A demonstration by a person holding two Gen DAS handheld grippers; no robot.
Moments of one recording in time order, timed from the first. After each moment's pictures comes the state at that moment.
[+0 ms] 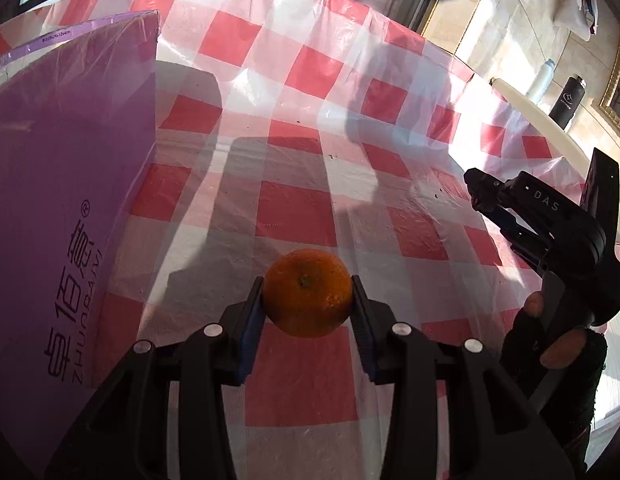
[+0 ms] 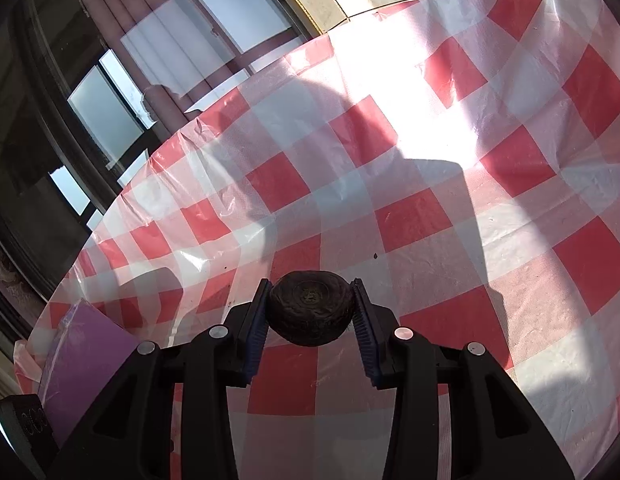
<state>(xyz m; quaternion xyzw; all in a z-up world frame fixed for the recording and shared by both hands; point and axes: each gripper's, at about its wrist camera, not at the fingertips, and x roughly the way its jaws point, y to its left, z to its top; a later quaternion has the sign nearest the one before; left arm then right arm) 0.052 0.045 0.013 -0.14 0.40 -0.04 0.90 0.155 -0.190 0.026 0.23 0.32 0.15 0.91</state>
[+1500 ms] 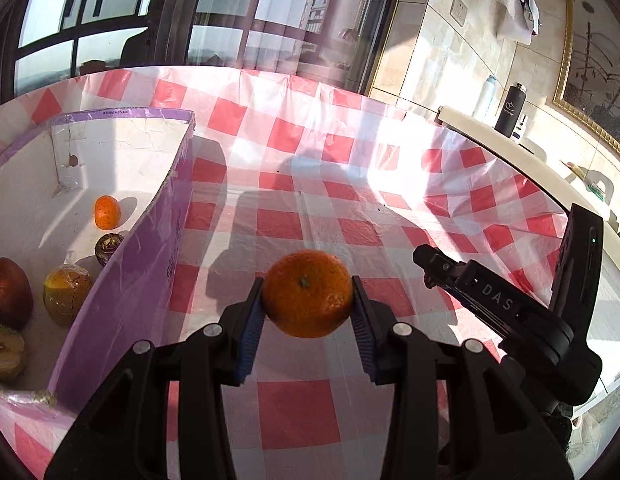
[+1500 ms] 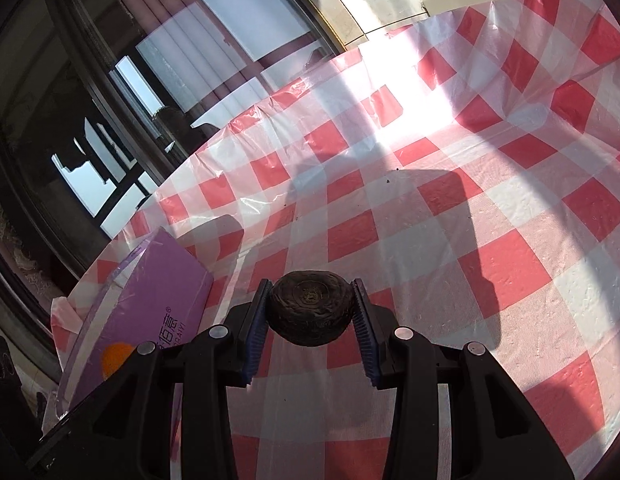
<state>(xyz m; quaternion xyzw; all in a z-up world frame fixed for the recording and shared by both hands) -0.077 0.046 0.081 -0.10 0.30 -0.06 0.95 -0.004 -0.153 0.045 0.24 0.29 0.16 0.91</state>
